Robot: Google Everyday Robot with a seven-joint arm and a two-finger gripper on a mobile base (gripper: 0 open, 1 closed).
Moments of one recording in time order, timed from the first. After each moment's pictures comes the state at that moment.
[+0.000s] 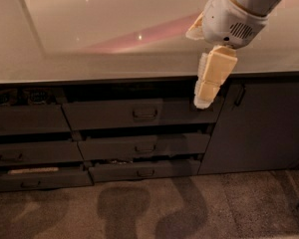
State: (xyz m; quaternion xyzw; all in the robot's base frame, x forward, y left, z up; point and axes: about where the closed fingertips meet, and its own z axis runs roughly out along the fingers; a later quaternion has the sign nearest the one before) arm 0.493 -0.100 0.977 -0.69 0.70 0.04 0.19
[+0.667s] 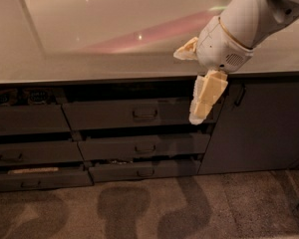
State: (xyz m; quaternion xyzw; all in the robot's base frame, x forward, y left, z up) arm 0.497 -0.090 0.928 -0.72 0.64 0.11 0.23
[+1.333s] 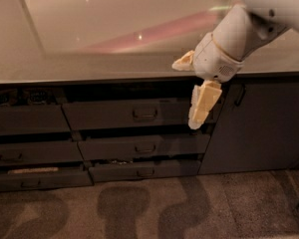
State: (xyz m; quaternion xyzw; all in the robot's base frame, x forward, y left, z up) arm 0.518 -0.097 0.887 -0.73 0.64 0.12 0.22
